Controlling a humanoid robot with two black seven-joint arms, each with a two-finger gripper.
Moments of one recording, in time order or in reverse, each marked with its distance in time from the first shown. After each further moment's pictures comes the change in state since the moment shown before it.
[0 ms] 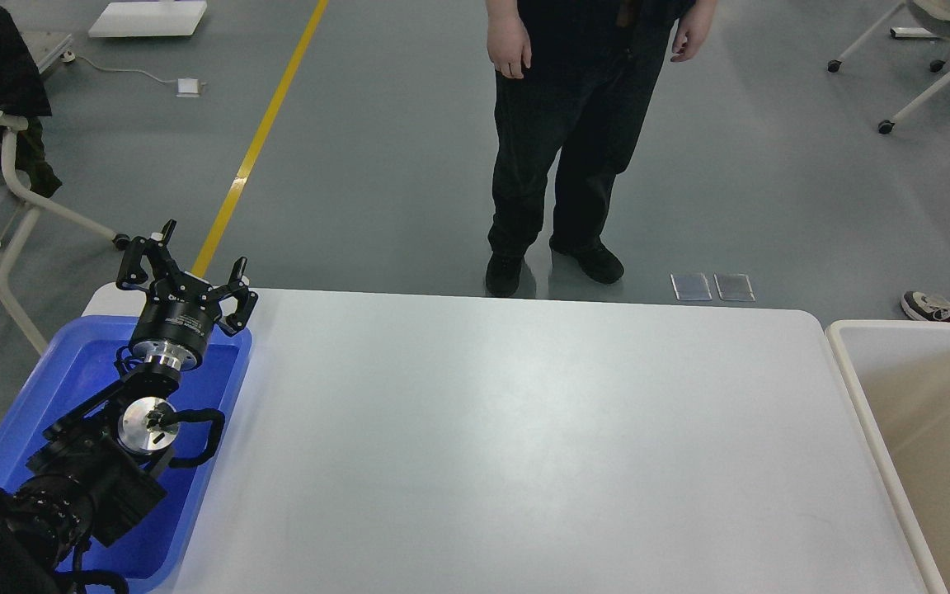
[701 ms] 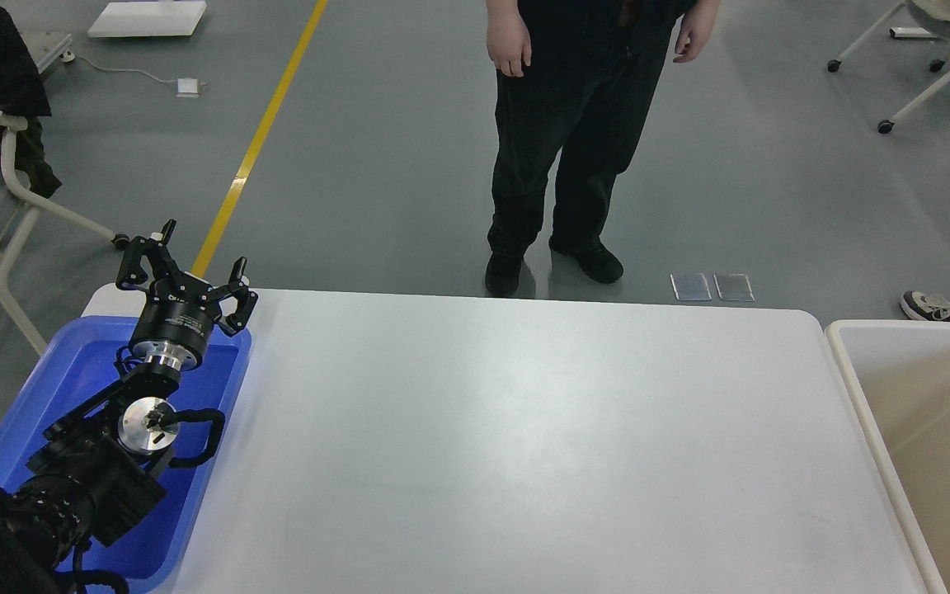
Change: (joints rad) left arm 0.000 0.000 0.000 0.000 0.000 0.000 0.000; right arm 0.033 0.012 0.062 0.043 0.004 -0.048 -0.004
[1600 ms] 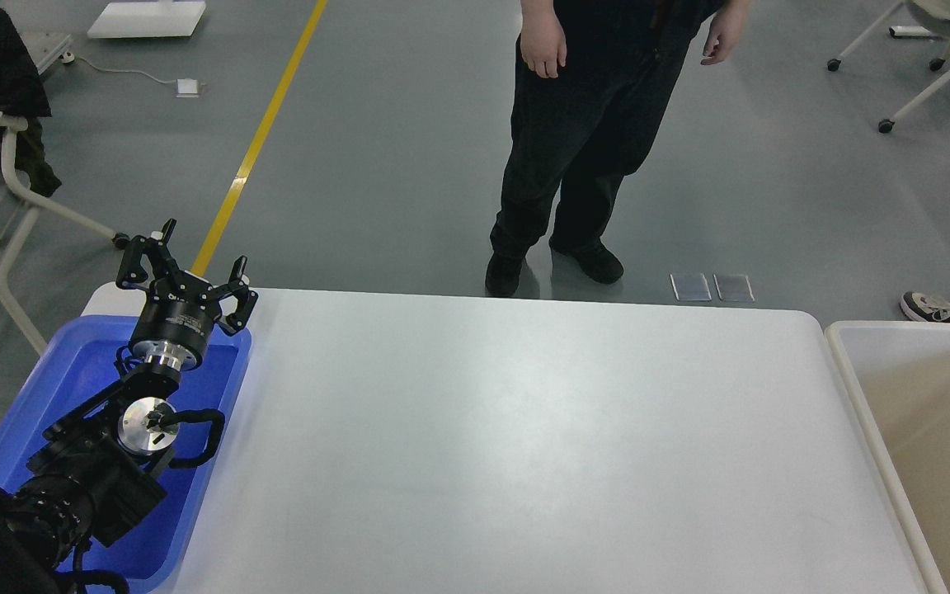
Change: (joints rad) left arm 0.000 0.000 0.000 0.000 0.000 0.000 0.000; right arm 0.060 -0.235 1.124 0.720 0.000 0.038 0.009
